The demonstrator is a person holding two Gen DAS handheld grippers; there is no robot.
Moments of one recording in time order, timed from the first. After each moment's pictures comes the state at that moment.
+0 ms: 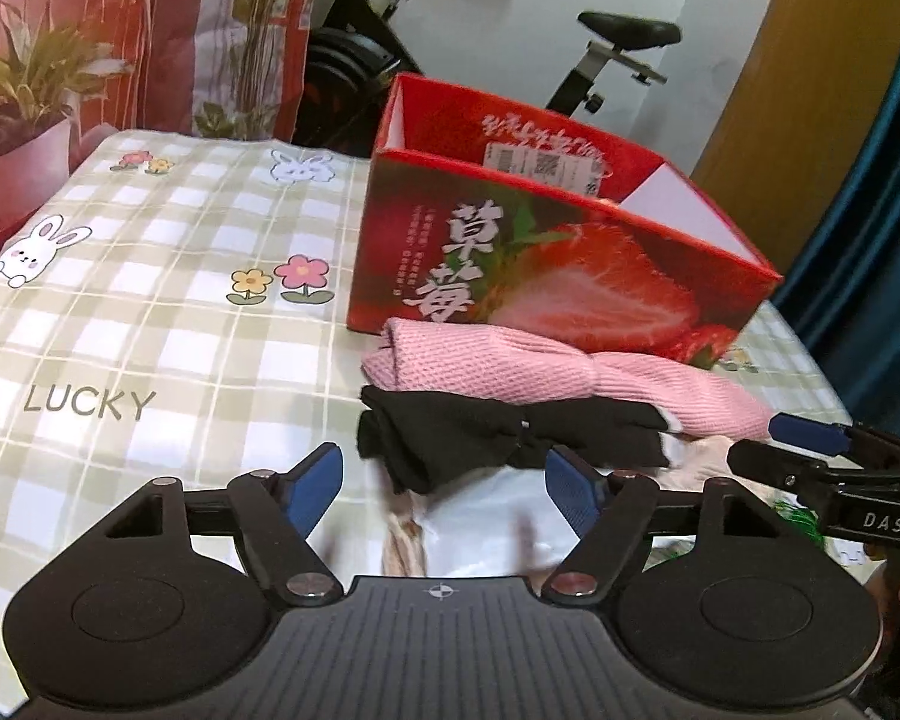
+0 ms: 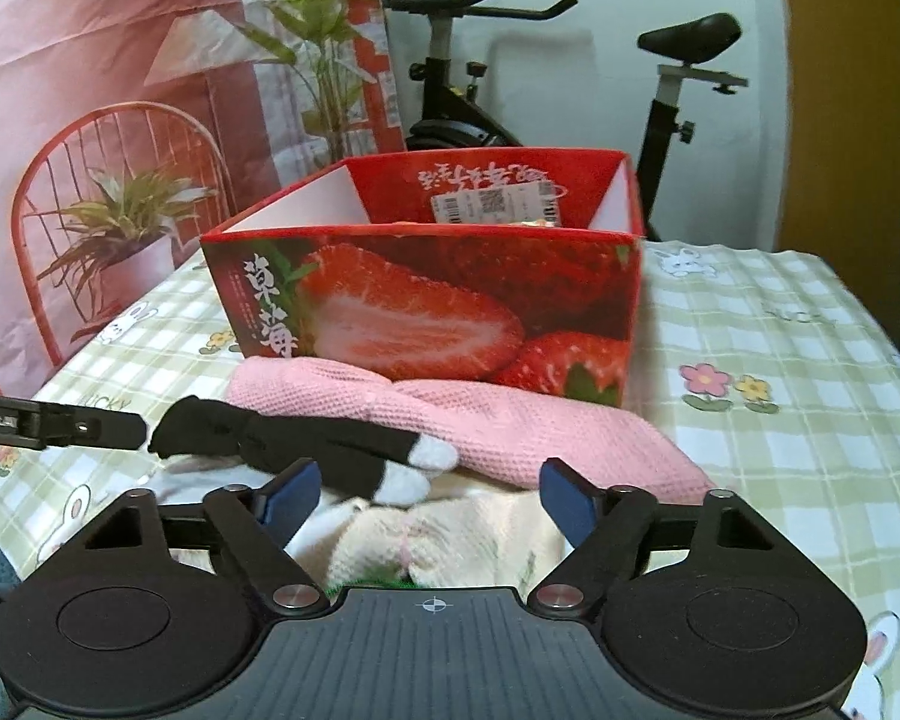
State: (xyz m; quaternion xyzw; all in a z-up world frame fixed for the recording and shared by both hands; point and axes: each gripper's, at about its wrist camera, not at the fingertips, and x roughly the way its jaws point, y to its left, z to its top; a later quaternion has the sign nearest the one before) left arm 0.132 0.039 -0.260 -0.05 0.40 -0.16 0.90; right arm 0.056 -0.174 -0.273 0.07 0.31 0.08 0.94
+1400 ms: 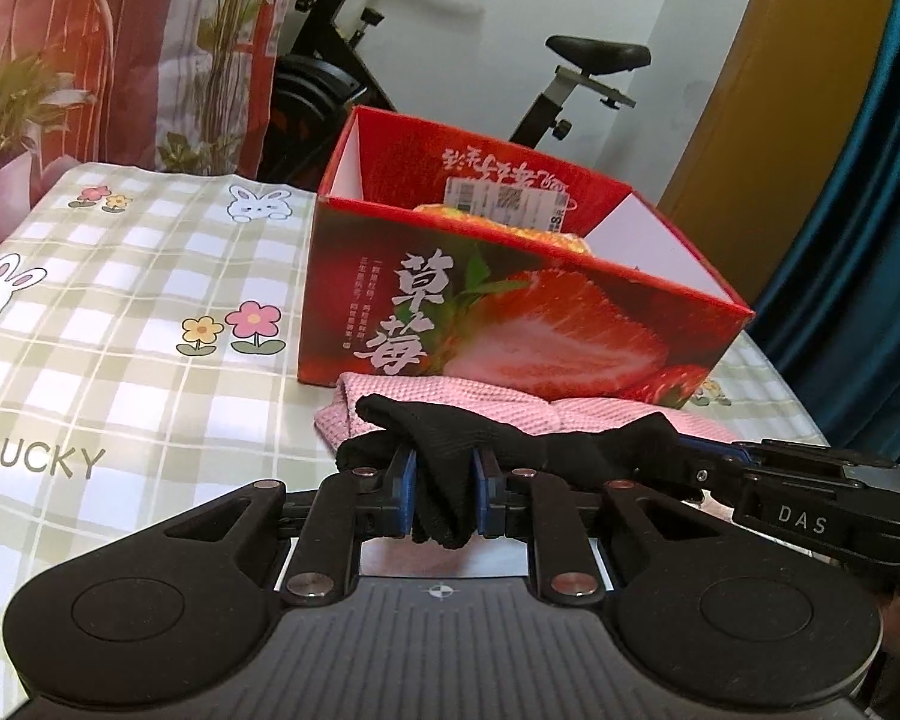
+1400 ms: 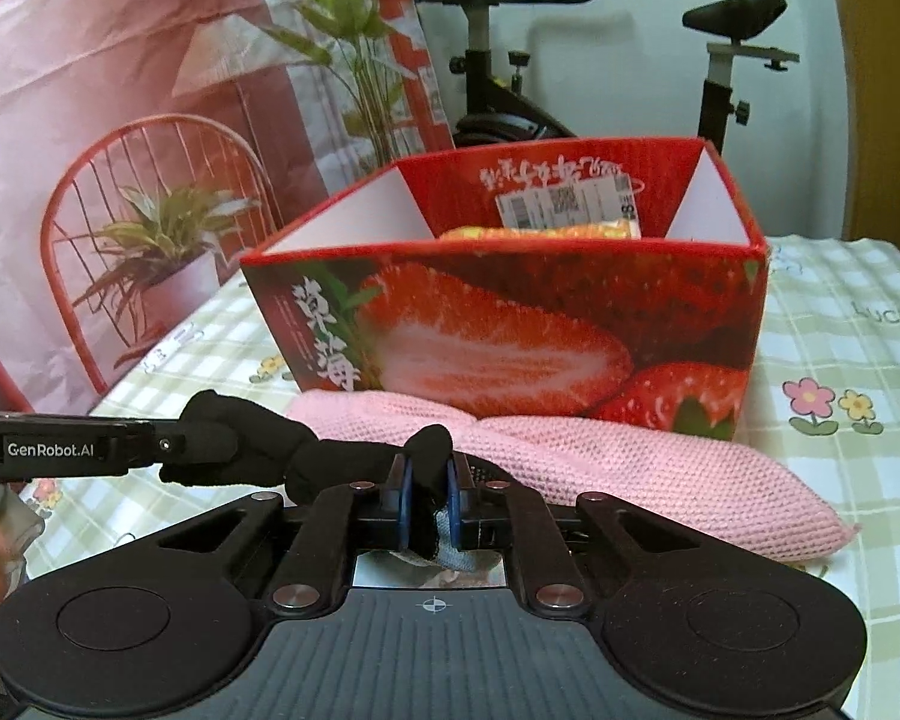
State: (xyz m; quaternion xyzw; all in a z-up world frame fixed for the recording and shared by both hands) left arm 0.139 0.023 -0.254 -0.06 0.36 -0.19 0.91; right arm 0.085 -0.156 -0.270 0.11 0.30 0.12 0.94
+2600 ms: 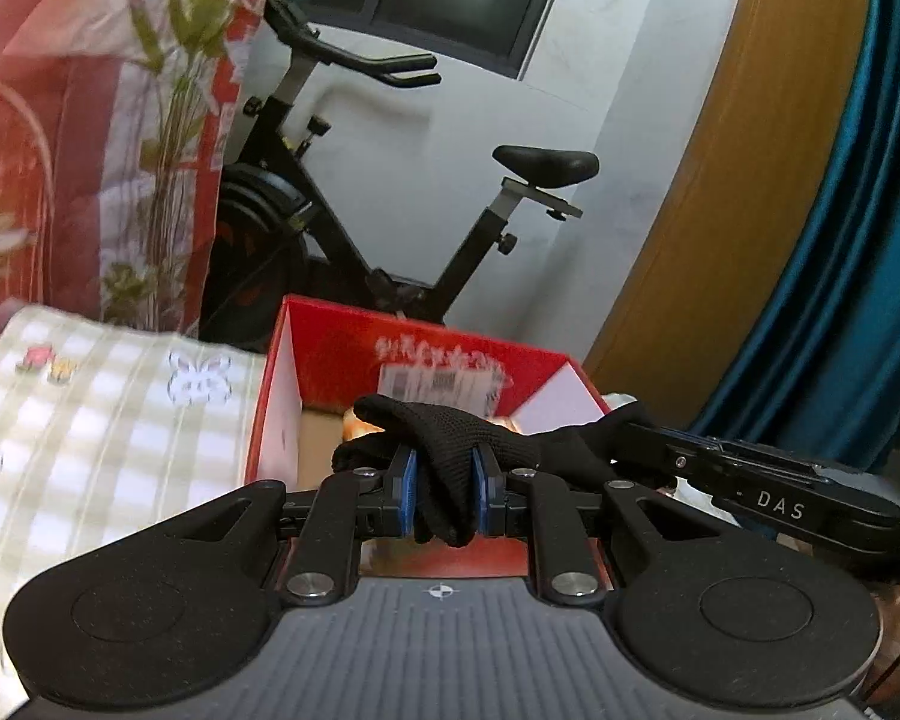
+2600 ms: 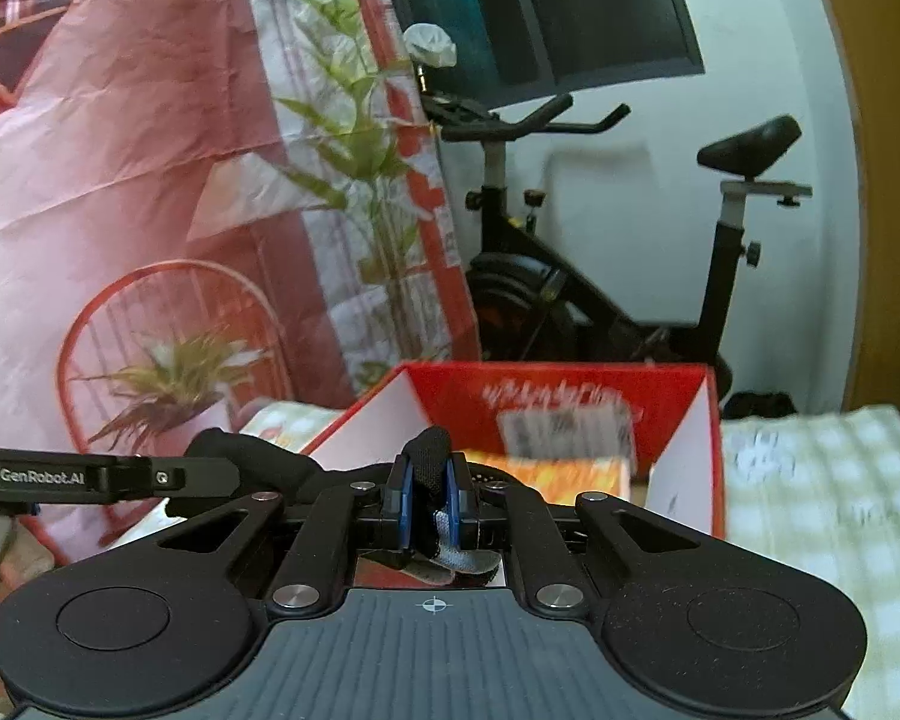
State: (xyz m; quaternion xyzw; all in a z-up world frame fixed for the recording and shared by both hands) left arm 0.207 0.007 -0.165 -0.07 0.27 -0.24 0.93; right arm 0.150 -0.192 -0.166 0.10 0.20 0.13 0.97
